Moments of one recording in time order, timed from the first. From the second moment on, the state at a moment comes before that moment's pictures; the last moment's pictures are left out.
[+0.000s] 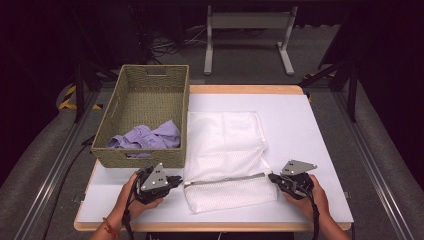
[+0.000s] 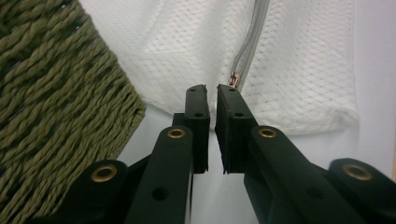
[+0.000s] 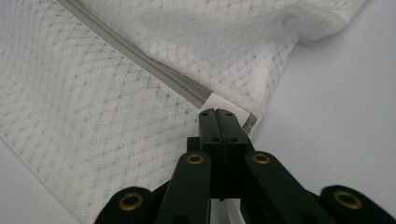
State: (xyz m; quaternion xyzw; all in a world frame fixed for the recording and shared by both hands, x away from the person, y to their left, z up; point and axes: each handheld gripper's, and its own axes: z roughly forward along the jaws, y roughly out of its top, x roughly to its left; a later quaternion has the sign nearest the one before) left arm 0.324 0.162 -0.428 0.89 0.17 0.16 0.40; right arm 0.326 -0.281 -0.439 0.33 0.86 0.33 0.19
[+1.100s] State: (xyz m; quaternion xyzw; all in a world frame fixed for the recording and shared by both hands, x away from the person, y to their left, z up) left arm 0.320 0.199 -0.437 0.85 0.27 0.17 0.41; right arm 0.317 -0.279 -0.426 0.30 0.85 0.39 0.20
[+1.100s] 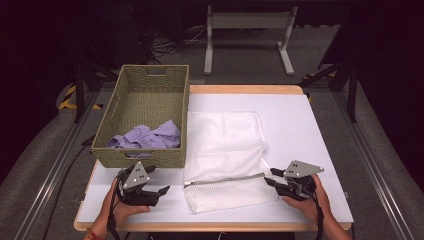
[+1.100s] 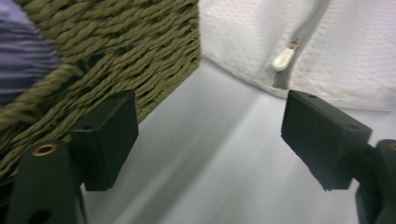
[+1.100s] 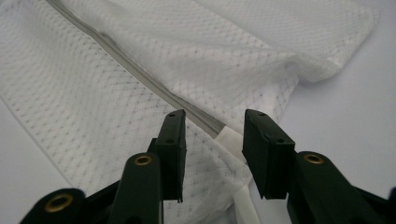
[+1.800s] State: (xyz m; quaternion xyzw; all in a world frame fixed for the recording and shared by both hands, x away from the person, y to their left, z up) left arm 0.320 0.202 -0.435 0.85 0.28 0.19 0.41; right arm 0.332 -0.255 -0.413 0.27 0.85 0.41 0.21
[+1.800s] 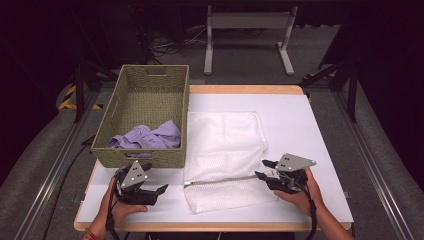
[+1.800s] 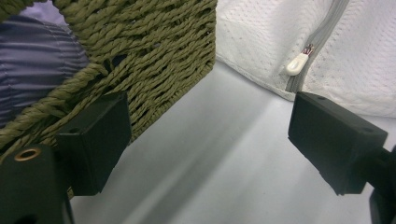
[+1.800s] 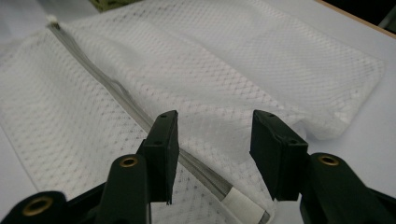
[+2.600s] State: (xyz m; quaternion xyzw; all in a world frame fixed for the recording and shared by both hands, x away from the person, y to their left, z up) left arm 0.320 0.192 -0.440 0.86 0.27 0.17 0.40; right arm 0.363 -0.174 -0.436 0.18 0.92 0.34 0.12
